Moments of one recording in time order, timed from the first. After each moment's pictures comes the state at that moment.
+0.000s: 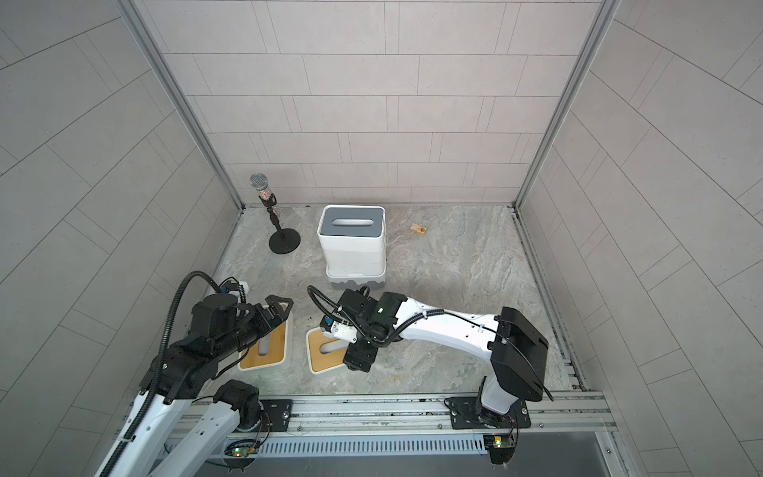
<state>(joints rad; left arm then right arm) -0.29 0.51 0.71 -0.89 0.10 -0.86 1.09 1.63 1.25 -0.84 -0.21 -0.15</state>
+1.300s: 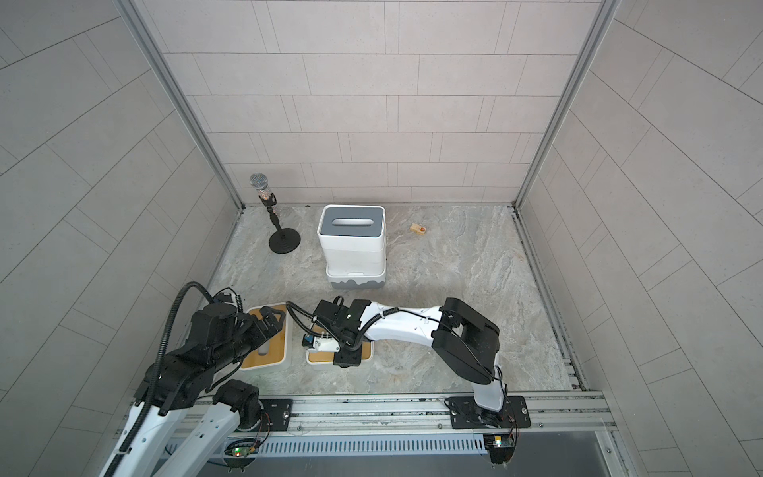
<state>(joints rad) -0.29 0.45 0.70 -1.03 0.01 -0.86 1.13 1.88 1.34 -0.76 -0.14 -0.37</state>
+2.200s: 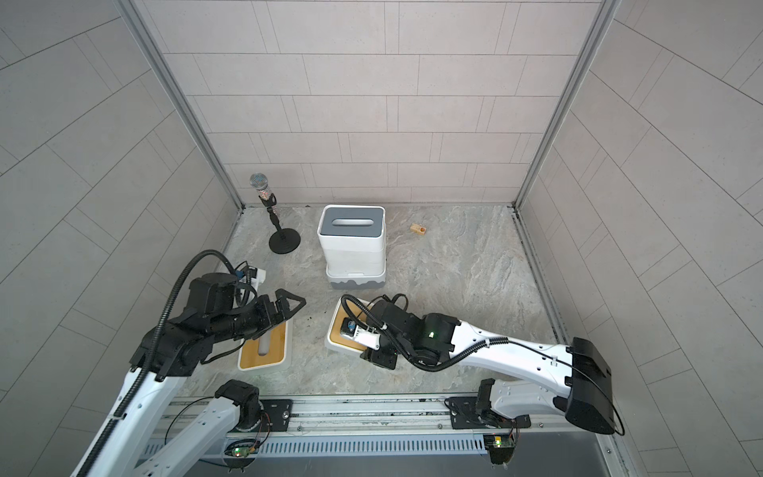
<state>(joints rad) -0.29 0.72 0.95 -1.00 0.43 -0.74 1.12 1.18 0.92 -0.58 -0.03 -0.18</state>
